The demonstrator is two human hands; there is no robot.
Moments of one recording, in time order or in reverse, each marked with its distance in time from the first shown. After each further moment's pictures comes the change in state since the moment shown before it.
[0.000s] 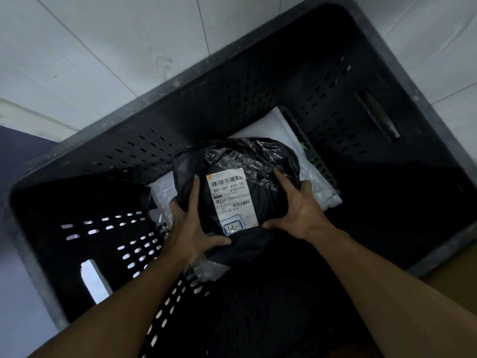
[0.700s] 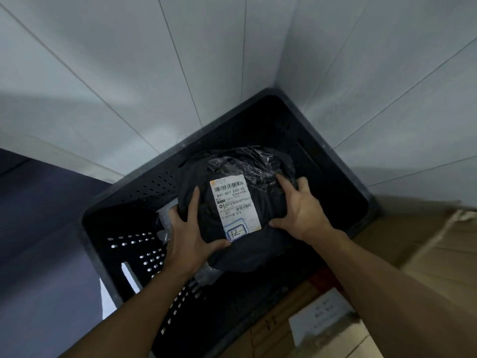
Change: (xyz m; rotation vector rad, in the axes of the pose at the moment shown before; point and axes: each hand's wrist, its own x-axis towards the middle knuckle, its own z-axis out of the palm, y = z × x) left_hand -0.071 0.095 -0.055 0.022 0.123 0.140; right_hand -0.105 -0.041 -0.099 -0.135 0.170 -0.025
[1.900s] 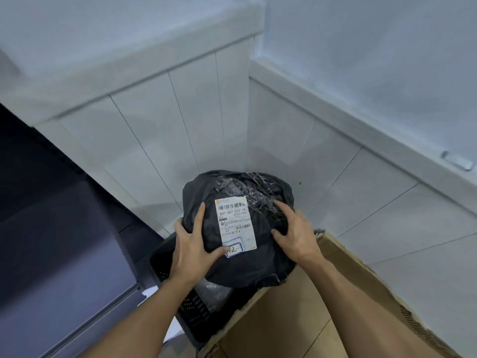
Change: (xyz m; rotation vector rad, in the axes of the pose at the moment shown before) left_hand -0.154 0.195 -0.181 0.102 0.151 0.253; right_hand -0.234 -0.062 -0.168 0.286 0.418 -0.146
